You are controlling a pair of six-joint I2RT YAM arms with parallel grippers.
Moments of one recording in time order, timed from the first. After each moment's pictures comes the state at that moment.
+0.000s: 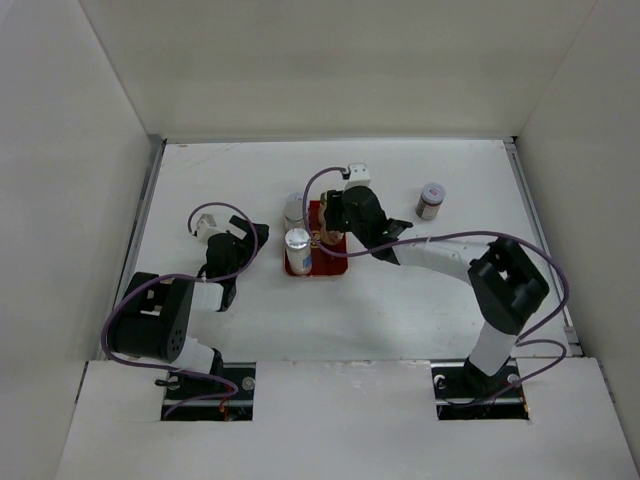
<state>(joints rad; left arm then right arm) -0.18 1.48 0.32 0.78 -0.10 -1.01 0.75 1.74 1.14 0.16 0.34 0.38</state>
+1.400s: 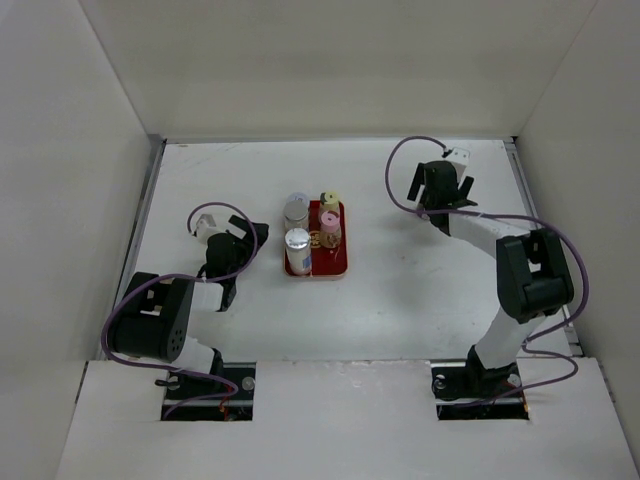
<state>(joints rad) -0.18 1.48 0.32 0.79 -0.09 -1.02 0.24 1.72 1.07 0.10 0.52 0.36</state>
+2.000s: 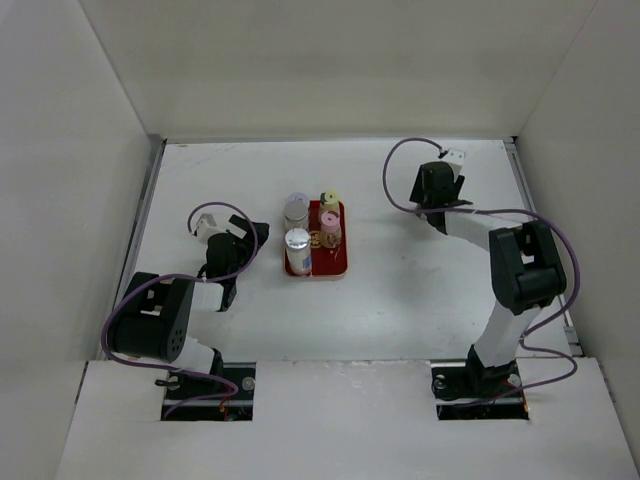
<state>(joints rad) -0.18 1.48 0.32 0.80 -0.09 -1.02 0.23 1.81 1.10 0.14 0.47 0.34</state>
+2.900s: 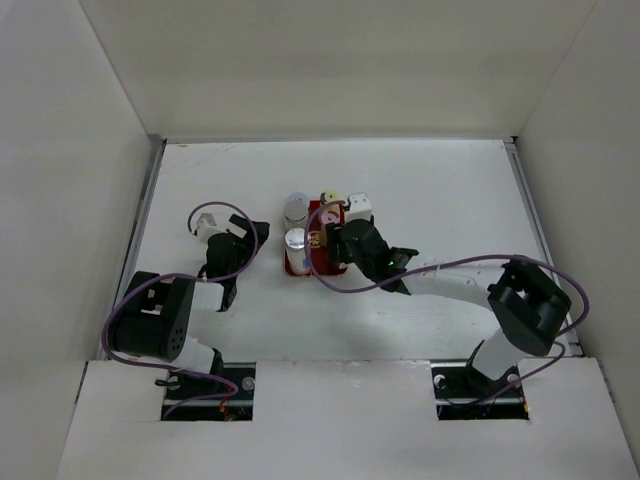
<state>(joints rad) -0.18 1.49 0.32 0.82 -0.09 -1.03 0.89 1.58 0.92 0.14 0.47 0.40</state>
